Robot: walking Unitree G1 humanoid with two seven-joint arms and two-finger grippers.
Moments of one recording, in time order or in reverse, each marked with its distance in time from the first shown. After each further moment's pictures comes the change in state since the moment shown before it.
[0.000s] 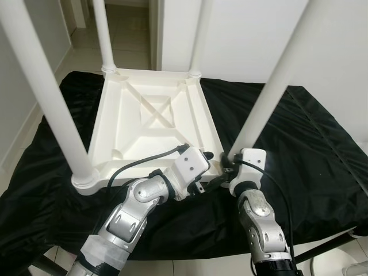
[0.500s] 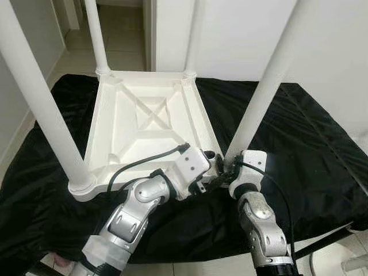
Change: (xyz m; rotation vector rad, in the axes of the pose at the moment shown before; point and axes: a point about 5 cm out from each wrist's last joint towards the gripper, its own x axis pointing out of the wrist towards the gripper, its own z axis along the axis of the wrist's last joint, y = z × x) left arm 0.002 -0.003 0.002 0.002 -0.020 -0.009; right arm -0.006 0.006 0.007 0.035 -0.006 0.091
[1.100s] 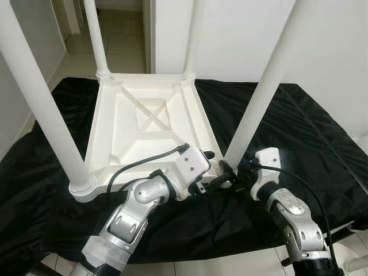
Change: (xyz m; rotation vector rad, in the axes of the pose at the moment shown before) left arm 0.000 0.000 0.000 -0.002 0.000 0.001; right arm 0.004 -0.045 0.005 -0.216 0.078 0.469
